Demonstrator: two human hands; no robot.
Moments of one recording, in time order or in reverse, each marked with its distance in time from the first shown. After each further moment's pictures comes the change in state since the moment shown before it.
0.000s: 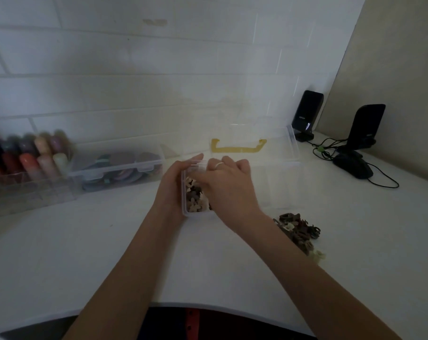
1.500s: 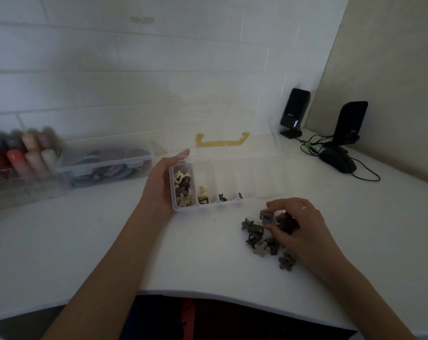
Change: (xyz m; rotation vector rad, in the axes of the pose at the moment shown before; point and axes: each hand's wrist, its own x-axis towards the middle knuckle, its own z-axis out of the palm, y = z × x) left_hand 0.009 -0.004 -0.015 0.141 0.156 0.053; right_hand -0.120 0.092 -0.036 0.327 -0.049 0.350
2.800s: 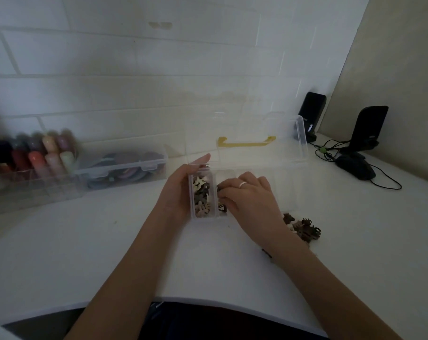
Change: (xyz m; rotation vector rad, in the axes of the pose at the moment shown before) left_hand -0.020 0.002 0.014 -0.024 -0.039 -0.040; right_hand 0.074 -0.071 0.064 -0.370 0.090 -0.409
